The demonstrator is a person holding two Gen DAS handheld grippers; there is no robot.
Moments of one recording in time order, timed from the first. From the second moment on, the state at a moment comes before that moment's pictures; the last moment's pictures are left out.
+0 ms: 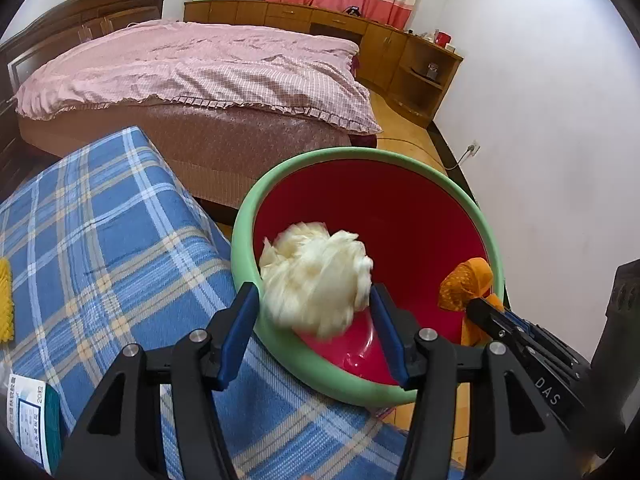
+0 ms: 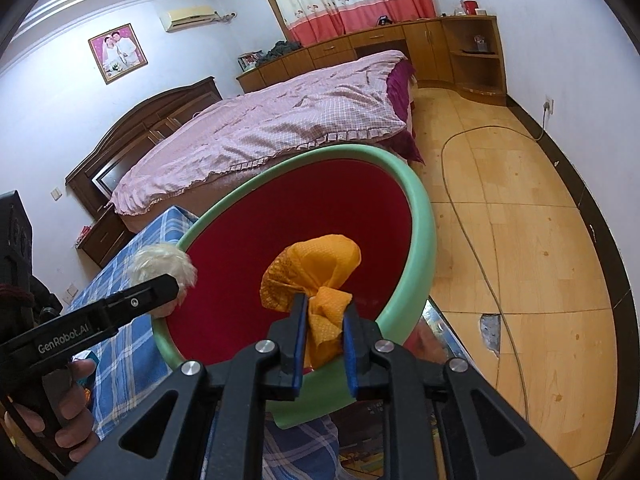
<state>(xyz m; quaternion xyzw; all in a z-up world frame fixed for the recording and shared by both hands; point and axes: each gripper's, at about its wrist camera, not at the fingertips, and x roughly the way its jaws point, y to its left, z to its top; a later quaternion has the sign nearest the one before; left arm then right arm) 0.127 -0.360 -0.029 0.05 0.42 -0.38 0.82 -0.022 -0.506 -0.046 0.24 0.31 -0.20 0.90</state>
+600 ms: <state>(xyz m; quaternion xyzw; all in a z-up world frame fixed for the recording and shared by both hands) 0.111 -0.314 0.001 0.03 0.41 -0.36 0.84 -0.027 -0.487 -0.034 0.26 0.29 -0.18 0.90</state>
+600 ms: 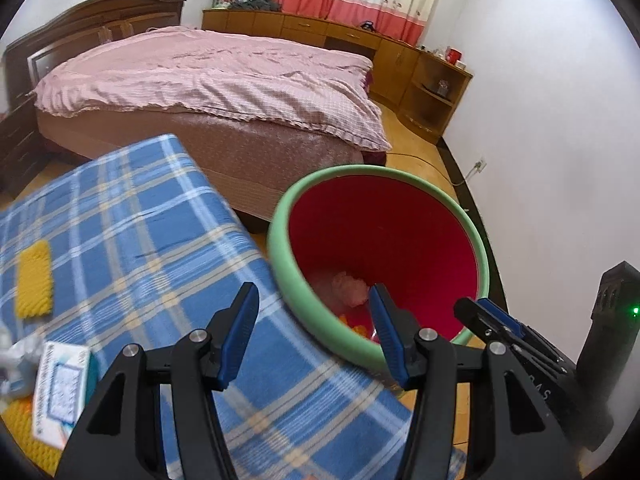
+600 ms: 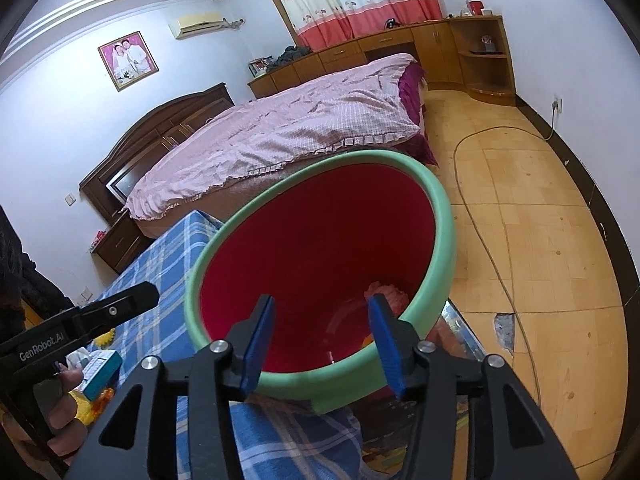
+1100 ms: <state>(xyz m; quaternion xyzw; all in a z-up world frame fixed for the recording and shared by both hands) 0.101 -0.220 0.028 -0.02 0.40 -0.28 0.87 -0.037 -0.435 -0.005 0.25 0.28 -0.15 0.91</state>
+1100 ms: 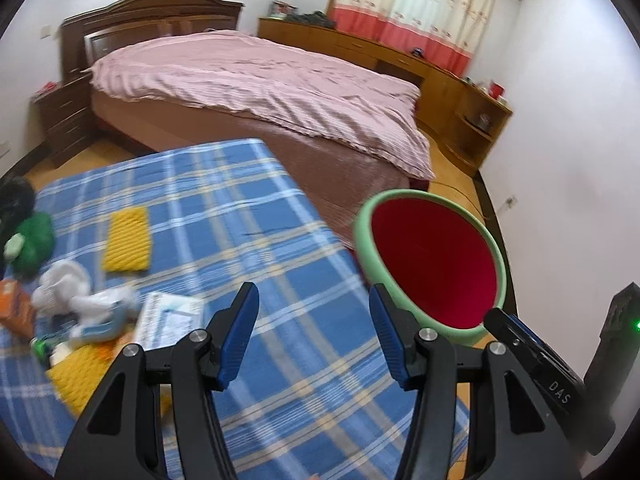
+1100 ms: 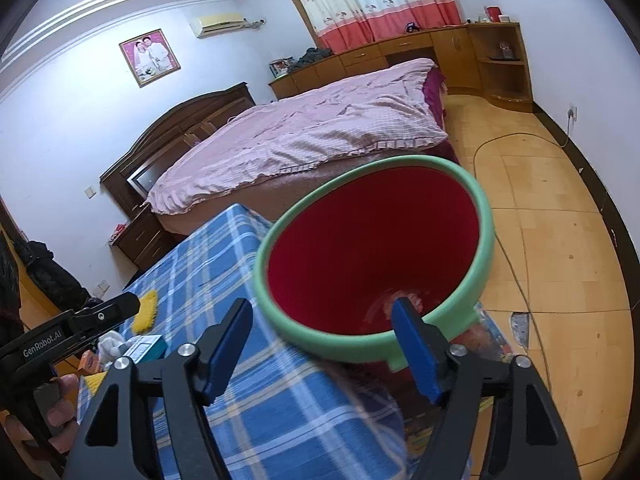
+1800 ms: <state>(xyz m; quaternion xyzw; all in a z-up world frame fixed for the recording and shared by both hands) 0.104 -0.074 0.037 -0.06 0.39 -0.14 0.91 -0.016 -0.343 0.014 0.22 0.30 -0.08 0.93</state>
